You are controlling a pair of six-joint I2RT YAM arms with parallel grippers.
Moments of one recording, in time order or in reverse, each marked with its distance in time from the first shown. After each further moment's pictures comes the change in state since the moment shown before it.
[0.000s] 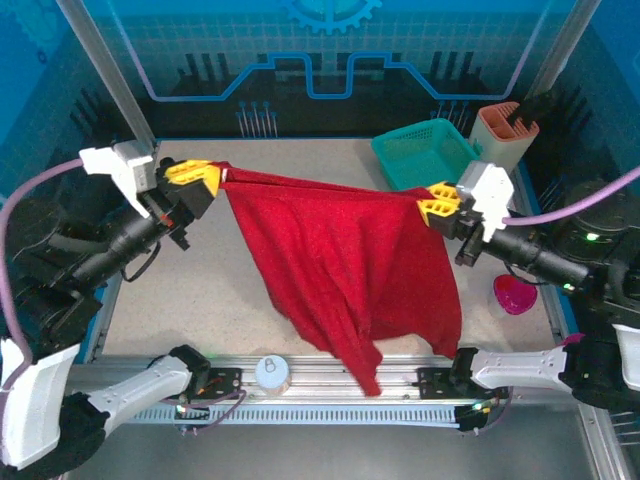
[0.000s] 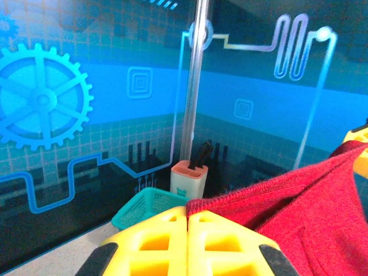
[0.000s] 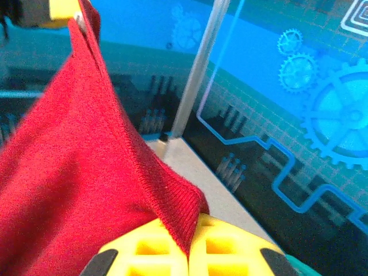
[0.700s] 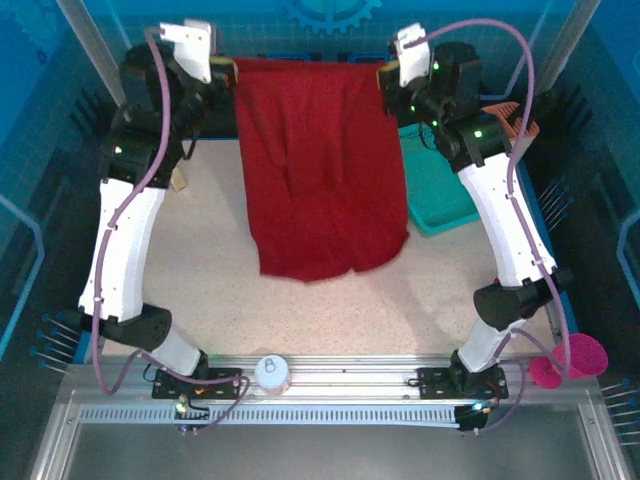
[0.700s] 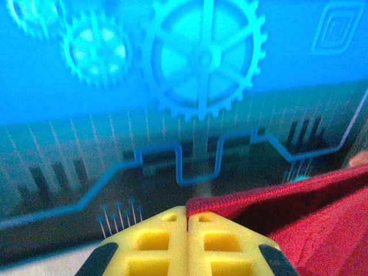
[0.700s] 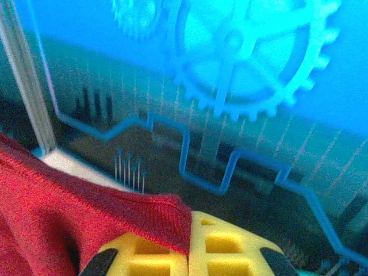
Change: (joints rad) left arm 0.296 0.692 0.589 -0.097 -0.203 0.137; right arm -0.722 0.675 0.245 0.475 -0.296 0.190
